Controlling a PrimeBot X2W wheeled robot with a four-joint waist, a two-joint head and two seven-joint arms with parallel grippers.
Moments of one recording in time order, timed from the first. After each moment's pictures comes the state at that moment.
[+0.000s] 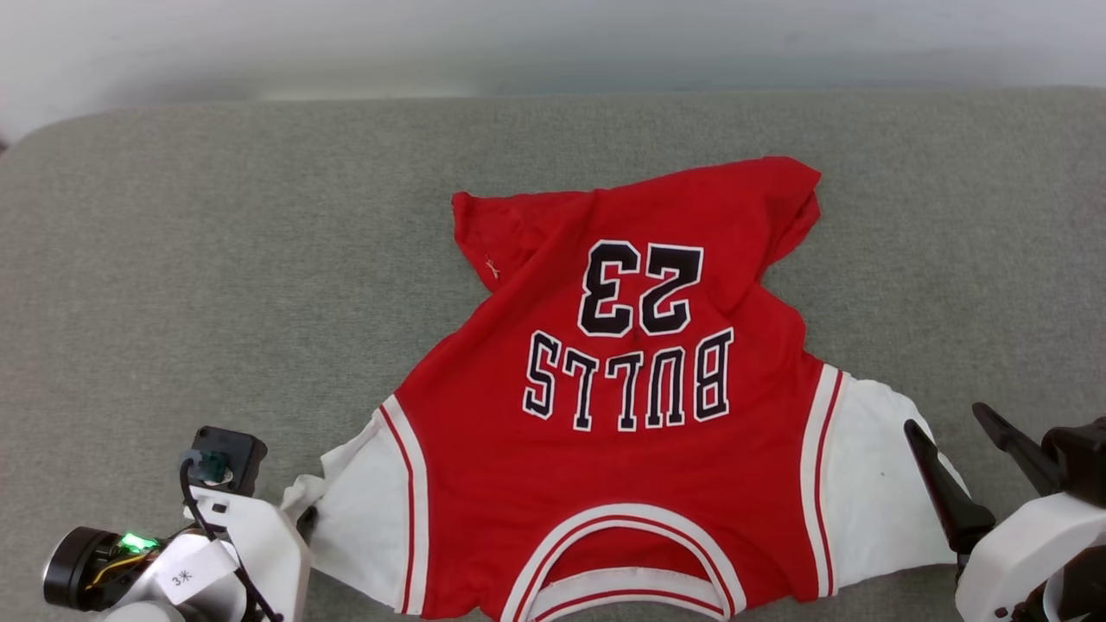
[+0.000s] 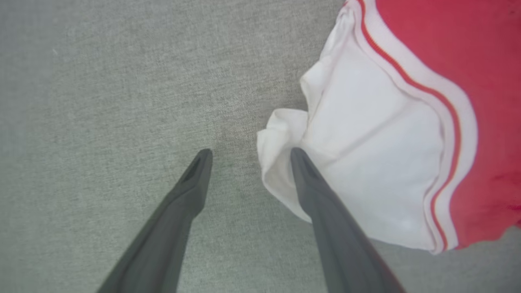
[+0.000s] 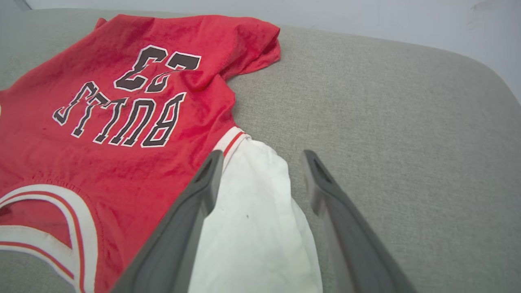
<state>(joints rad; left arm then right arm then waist) -0.02 0.45 -0.17 -0.09 -0.32 0.03 0.64 0.07 -0.31 -0.01 -0.25 0.30 0.13 0.35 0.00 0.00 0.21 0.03</state>
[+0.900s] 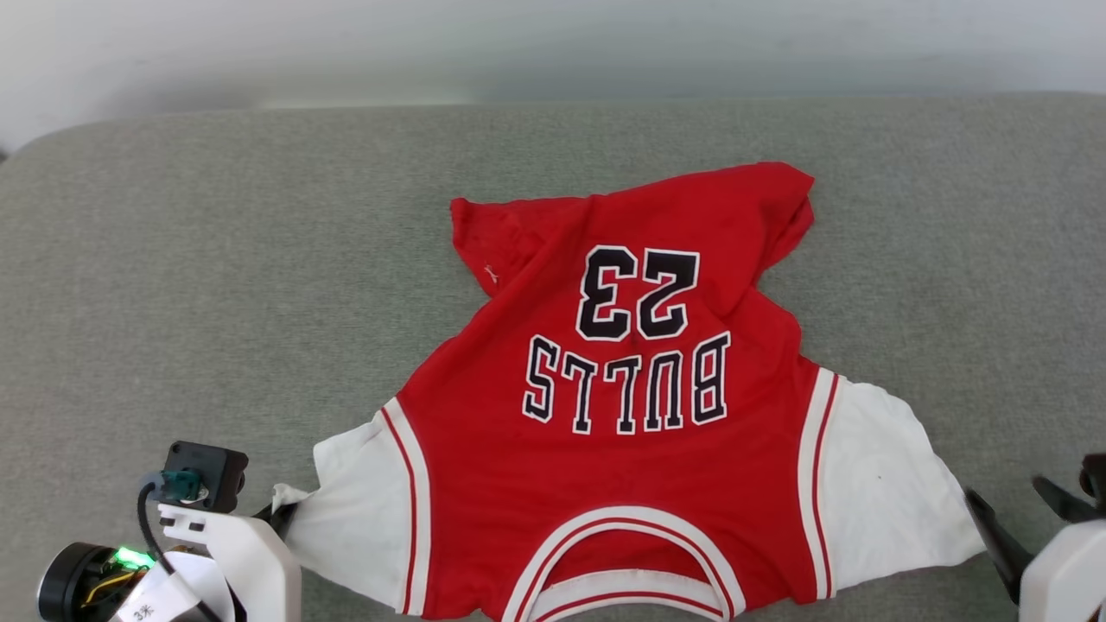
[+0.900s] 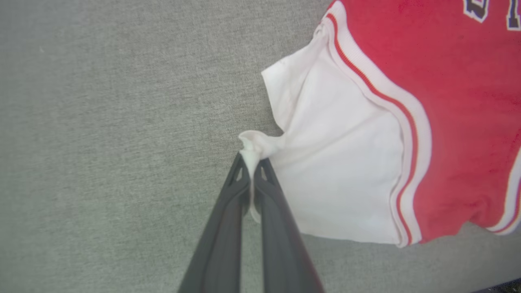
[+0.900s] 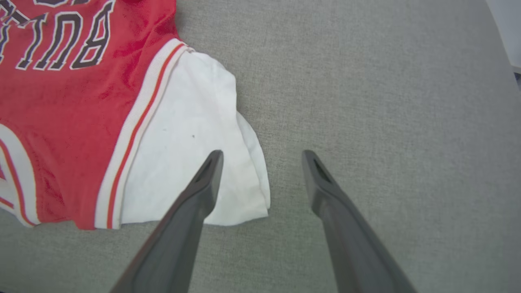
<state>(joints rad) 0.04 0.46 -0.14 -0.14 -0.41 0.01 0.59 0.14 -0.37 -0.08 -0.23 0.32 0.13 0.55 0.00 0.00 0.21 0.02</state>
